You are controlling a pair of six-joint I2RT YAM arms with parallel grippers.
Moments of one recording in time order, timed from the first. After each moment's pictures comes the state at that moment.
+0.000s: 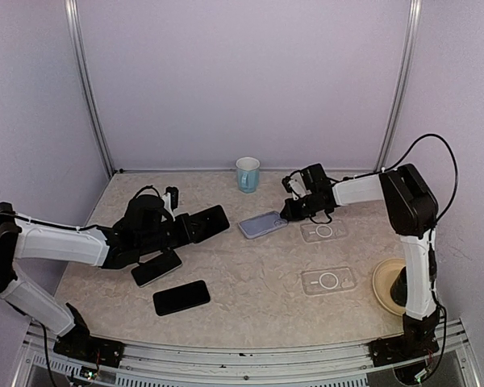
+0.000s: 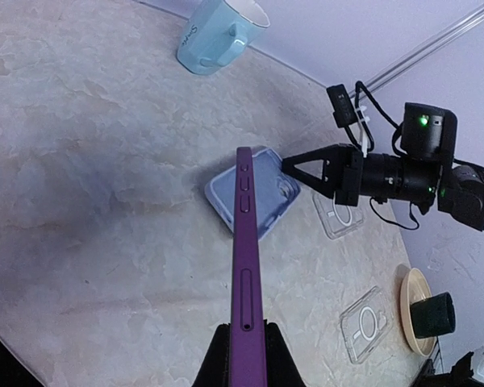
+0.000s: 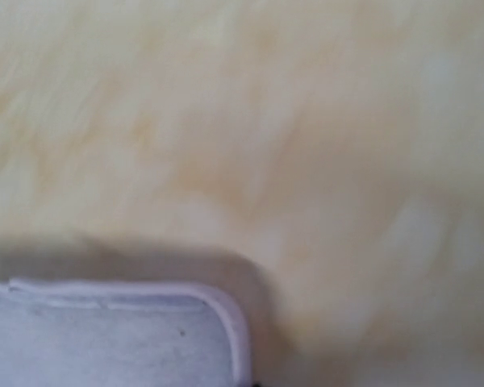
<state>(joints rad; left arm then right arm) -0.75 1.43 0.66 0.37 -0.04 -0.78 0.44 2.23 1.52 -0.12 -0.31 0.17</state>
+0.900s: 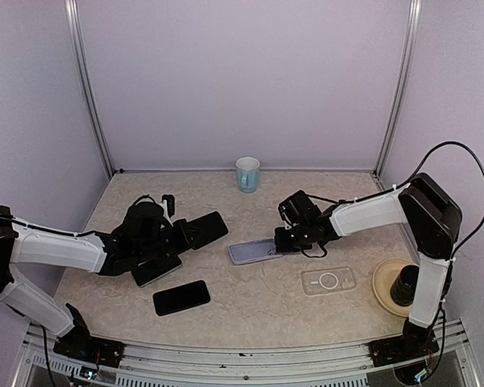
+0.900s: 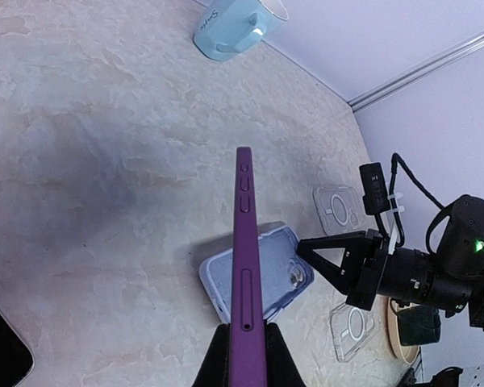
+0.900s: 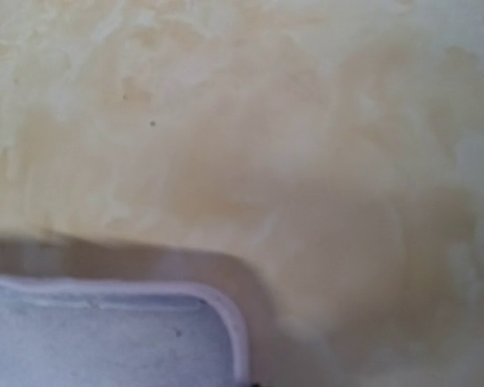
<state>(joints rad) -0.78 1.40 0.61 0.37 -0.09 -0.90 0.74 1.92 1.12 -0.13 0.07 0.53</state>
